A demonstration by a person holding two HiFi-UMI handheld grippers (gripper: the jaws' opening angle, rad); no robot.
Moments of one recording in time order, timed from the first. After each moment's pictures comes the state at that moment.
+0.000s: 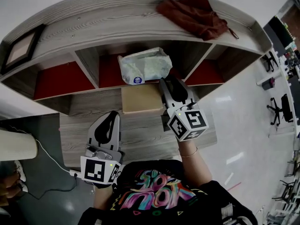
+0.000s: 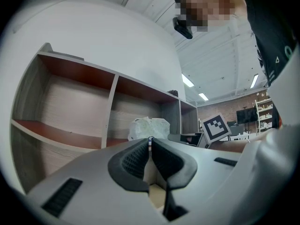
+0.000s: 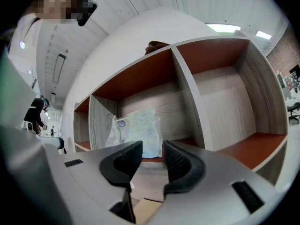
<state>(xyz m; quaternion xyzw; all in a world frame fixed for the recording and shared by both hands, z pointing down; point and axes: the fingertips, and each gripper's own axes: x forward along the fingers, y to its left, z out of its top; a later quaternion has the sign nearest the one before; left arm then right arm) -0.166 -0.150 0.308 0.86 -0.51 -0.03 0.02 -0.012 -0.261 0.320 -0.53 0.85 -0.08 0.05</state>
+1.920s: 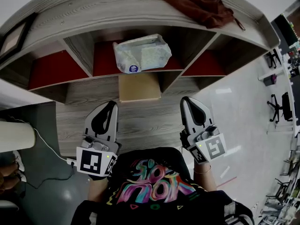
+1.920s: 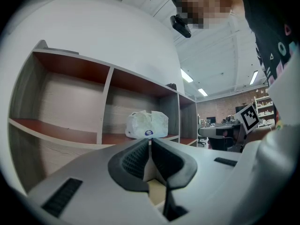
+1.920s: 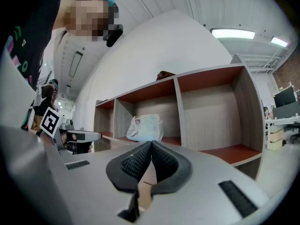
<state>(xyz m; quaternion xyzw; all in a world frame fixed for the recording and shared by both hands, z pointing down) -0.153 -0.155 0.322 0.86 -0.50 0.00 0.03 0.040 -0.164 0.317 -0.48 0.88 -0.03 0.01</state>
